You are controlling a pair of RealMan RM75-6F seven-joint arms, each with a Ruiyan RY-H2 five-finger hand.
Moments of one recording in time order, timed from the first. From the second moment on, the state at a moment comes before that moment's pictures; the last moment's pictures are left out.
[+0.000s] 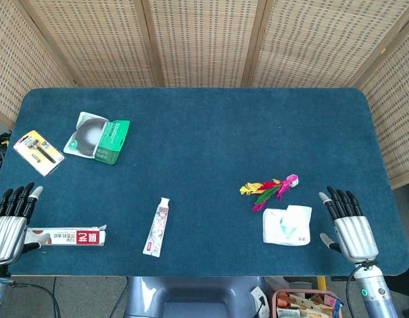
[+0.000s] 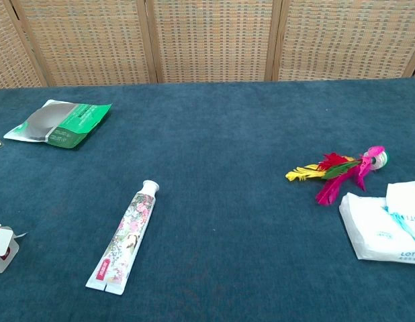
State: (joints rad) left arm -0.08 -1.18 -0.02 -1.64 1.54 1.51 0.22; right arm 0.15 -1.28 0.03 -1.54 -1.58 1.46 -0.23
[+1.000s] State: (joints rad) left arm -0.08 -1.17 -0.03 -1.64 1.53 1.52 0.21; right arm 0.32 -1.38 0.11 -1.56 -1.56 1.27 -0.28
